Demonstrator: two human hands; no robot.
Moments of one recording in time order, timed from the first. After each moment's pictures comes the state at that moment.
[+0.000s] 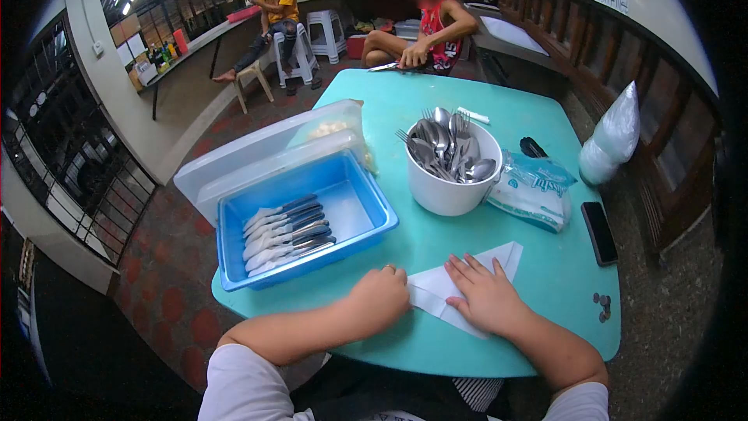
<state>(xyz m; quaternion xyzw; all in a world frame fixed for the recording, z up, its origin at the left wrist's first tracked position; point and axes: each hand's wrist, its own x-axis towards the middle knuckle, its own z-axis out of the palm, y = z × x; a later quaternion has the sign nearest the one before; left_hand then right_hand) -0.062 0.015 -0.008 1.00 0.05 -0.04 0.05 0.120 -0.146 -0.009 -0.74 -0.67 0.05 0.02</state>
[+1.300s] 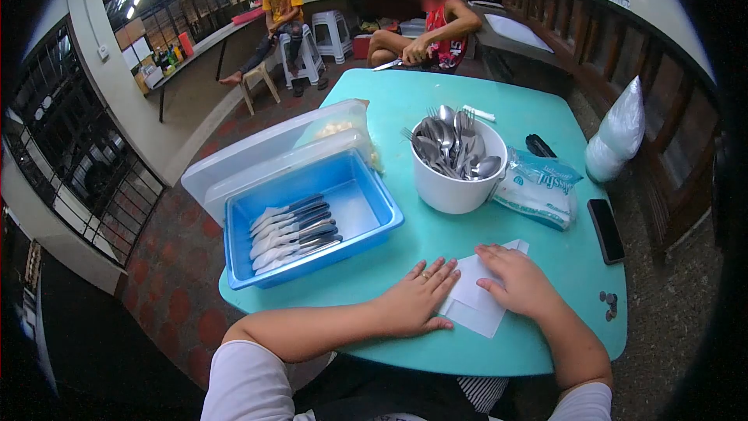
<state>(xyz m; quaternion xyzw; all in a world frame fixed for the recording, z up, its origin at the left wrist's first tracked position) -0.034 0.000 -0.052 0.99 -0.06 0.05 0.12 0.161 -0.158 0.005 -0.72 -0.67 0.09 0.16</state>
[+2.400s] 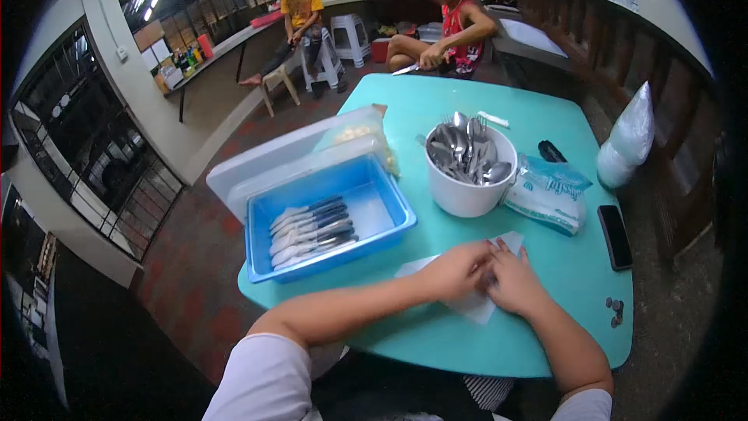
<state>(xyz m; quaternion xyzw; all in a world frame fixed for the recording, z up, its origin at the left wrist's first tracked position) 0.034 0.005 -0.024 0.90 0.00 0.13 0.42 0.159 -0.142 -0.021 -0.77 -0.62 0.09 0.07</state>
